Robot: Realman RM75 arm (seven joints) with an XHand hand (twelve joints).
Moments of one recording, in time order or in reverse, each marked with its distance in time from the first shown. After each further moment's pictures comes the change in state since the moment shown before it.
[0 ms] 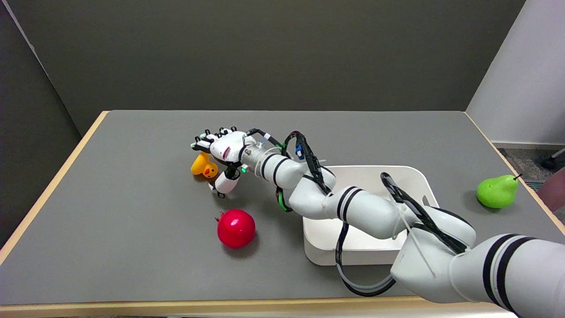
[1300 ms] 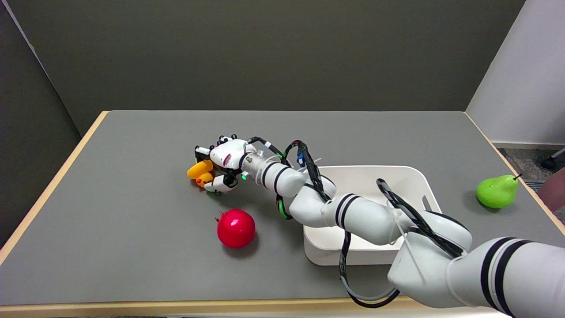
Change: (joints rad) arm -0.014 -0.024 -0.003 -0.086 0.064 0.094 -0.007
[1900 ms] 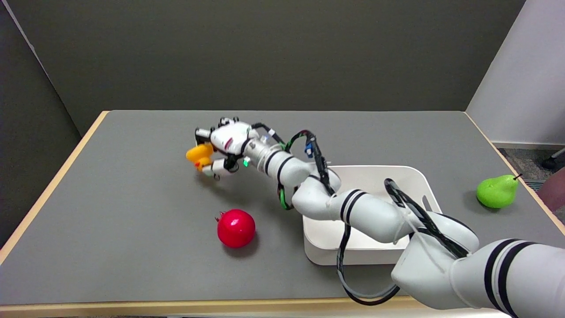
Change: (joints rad) arm -0.020 0.030 0.091 0.112 -0.002 0.005 -0.059
